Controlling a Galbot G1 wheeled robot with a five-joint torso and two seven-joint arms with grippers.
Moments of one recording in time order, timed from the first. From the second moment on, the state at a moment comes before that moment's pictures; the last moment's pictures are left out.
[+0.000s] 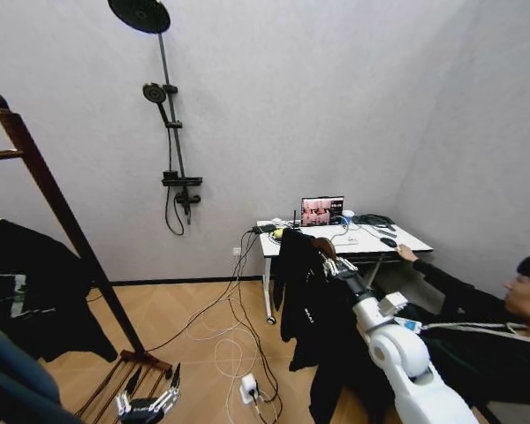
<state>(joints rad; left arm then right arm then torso) 1.86 -1.52 -0.65 -2.22 -0.22 -0.12 0.14 -1.05 1.09 0.56 2.09 0.57 -0.12 -0.11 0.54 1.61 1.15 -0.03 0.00</state>
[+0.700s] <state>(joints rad) 1.86 -1.52 -0.65 -2.22 -0.22 -0.12 0.14 -0.86 0.93 0.58 2.32 0.70 -0.32 -0.01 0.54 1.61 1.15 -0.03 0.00</state>
